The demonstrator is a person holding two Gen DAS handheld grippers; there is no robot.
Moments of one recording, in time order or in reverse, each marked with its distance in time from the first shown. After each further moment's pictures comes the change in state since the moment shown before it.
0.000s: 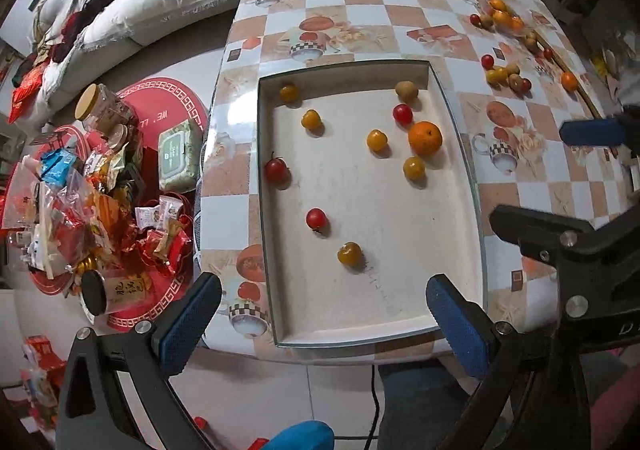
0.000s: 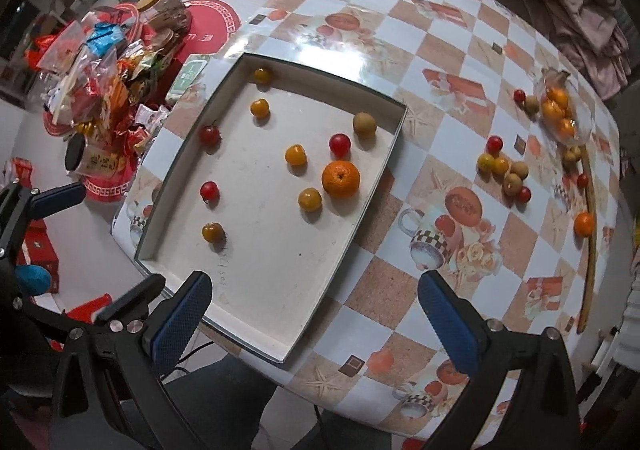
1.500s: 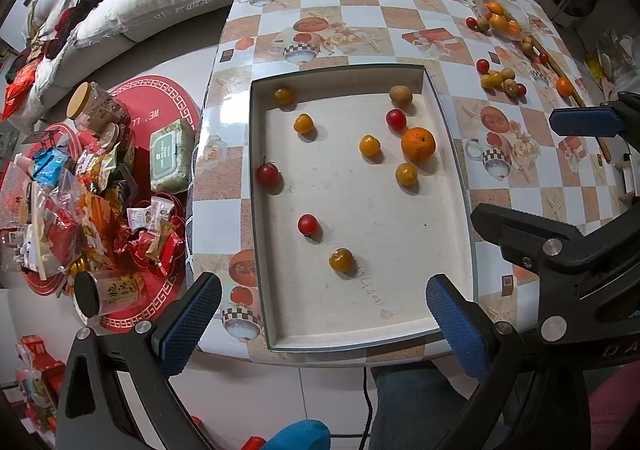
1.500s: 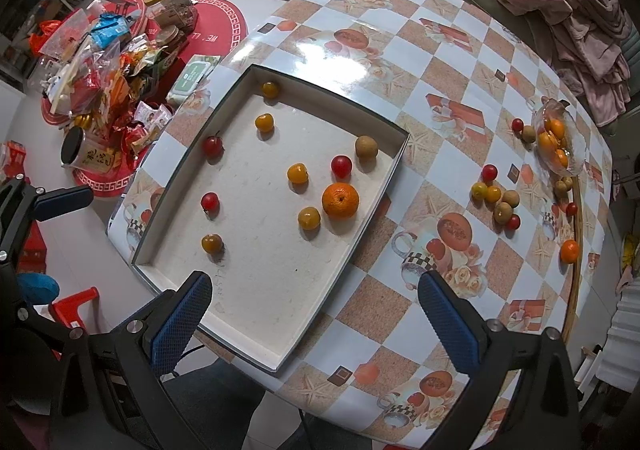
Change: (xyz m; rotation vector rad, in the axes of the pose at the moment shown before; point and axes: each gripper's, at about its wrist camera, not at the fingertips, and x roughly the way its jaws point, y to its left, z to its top) left arm 0.000 0.000 0.008 -0.014 0.007 -0.026; right arm -0.005 0.006 0.012 -0.037 -0.012 -0.034
